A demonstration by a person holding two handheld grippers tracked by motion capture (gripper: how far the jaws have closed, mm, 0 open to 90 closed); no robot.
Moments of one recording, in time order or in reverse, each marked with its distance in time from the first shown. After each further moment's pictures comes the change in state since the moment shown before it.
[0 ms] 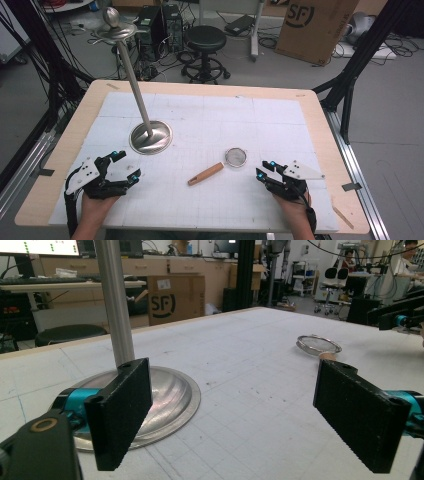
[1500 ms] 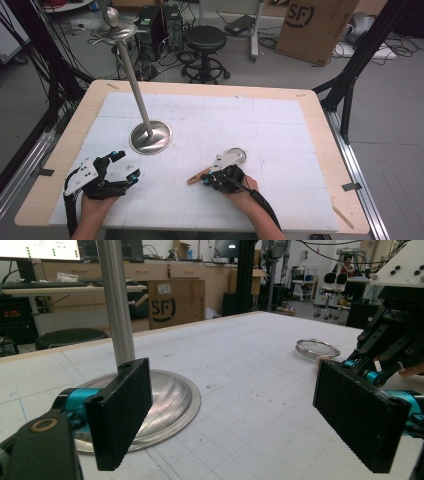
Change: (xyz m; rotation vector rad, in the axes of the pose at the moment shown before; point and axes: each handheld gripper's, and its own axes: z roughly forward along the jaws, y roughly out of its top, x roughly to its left) left arm 0.000 -0.001 -0.002 -0.017 -0.001 -0.003; right arm 0.092 0.045 0.126 0.364 0.346 -0.219
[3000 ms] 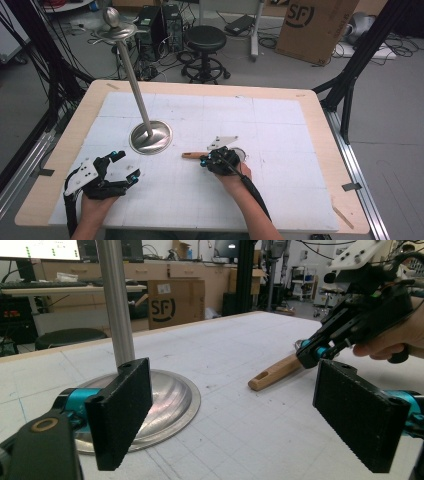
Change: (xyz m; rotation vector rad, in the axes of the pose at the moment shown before) left arm 0.000 0.000 0.000 0.000 -0.002 0.000; right arm -0.029 0.028 0.011 -0.016 -0.134 0.170
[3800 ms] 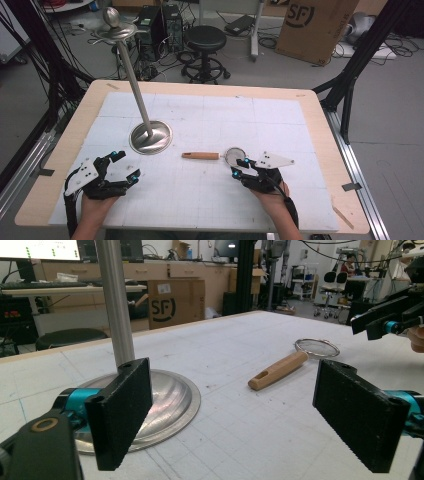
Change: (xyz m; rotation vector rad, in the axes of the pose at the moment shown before) left arm 0.000 0.000 0.000 0.001 0.002 0.006; right arm -0.020 -0.077 -0.090 -0.273 -0.041 0.038
